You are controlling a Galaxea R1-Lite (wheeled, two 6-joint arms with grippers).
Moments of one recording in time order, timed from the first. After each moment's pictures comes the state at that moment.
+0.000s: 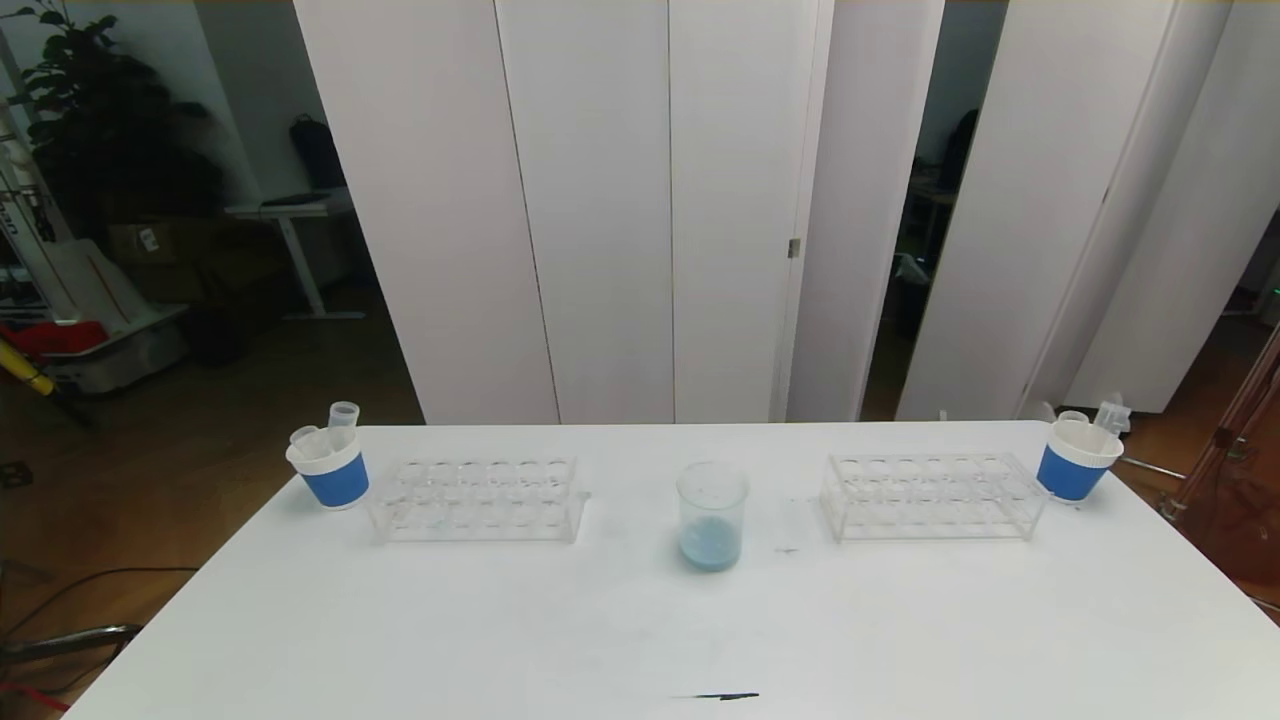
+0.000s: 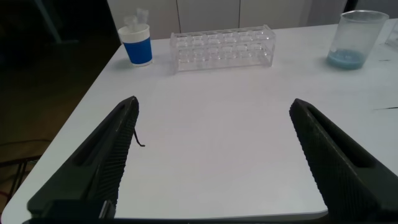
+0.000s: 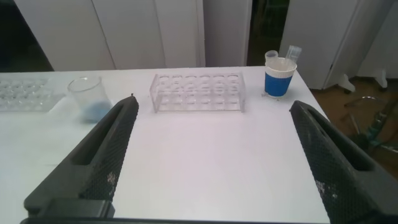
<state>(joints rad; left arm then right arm) -0.01 0.00 0.00 0.00 -0.01 0.06 -0.07 0.37 -0.31 -0.04 0.11 0.08</state>
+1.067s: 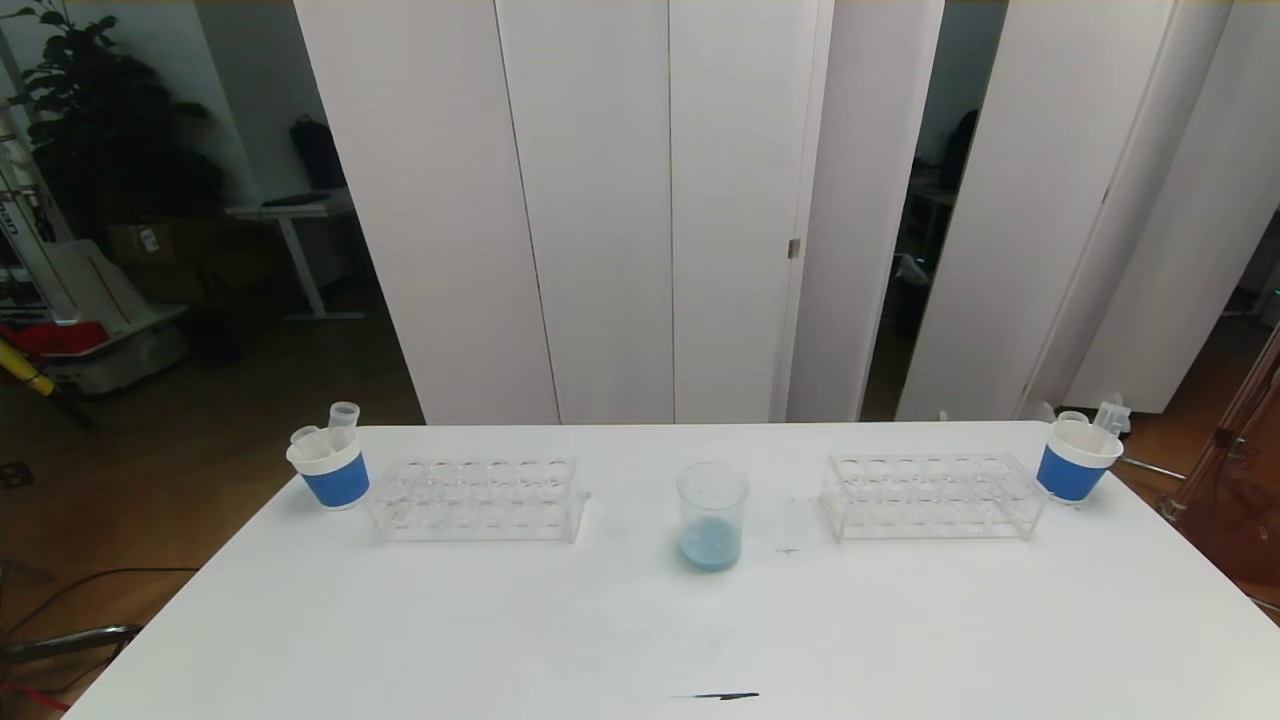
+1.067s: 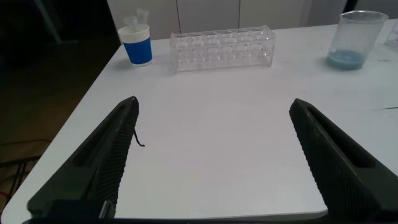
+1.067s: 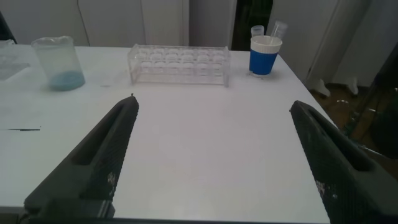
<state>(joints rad) -0.01 0.00 0.00 0.00 -0.01 0.06 0.00 0.00 -0.01 -0.01 0.00 0.01</state>
